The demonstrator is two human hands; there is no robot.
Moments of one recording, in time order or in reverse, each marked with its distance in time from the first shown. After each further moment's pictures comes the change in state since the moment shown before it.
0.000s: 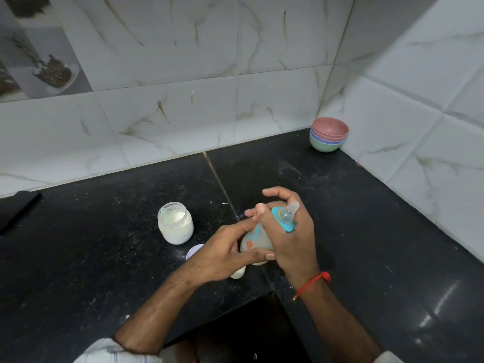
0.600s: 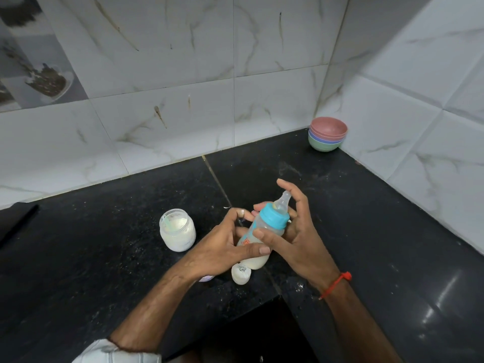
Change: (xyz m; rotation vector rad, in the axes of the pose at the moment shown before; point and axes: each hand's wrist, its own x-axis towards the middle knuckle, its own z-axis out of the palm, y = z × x) left_hand 0.011 -0.013 -0.026 -0.140 -0.051 -0.152; right_hand 0.008 0.010 -0.023 0.027 -0.319 0.118
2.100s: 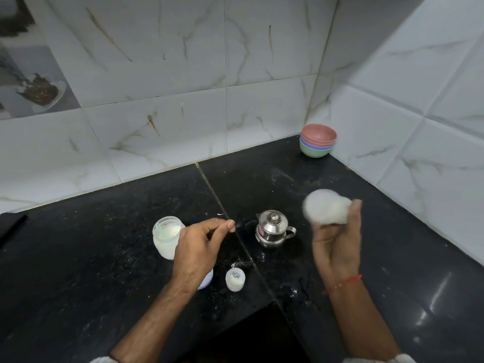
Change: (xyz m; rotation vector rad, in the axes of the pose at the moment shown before) left_hand 0.005 -0.023 -0.003 0.351 0.691 0.159; right_hand 0.004 0.019 -0.051 0.976 0.688 -0.067
